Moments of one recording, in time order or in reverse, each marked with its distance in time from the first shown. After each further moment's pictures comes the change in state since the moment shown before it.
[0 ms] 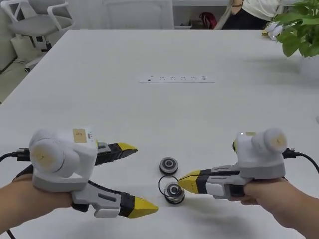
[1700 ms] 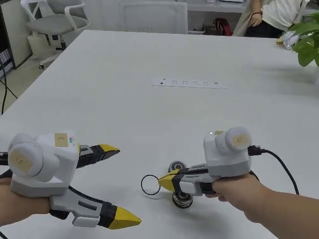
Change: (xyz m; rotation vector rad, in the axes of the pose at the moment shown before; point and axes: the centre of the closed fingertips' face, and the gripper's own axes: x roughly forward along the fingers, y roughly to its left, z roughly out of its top) left arm -0.039 0.014 -0.026 -0.048 0.022 0.076; right arm 0.064 -0.001 0.007 -0.077 0.107 -0.051
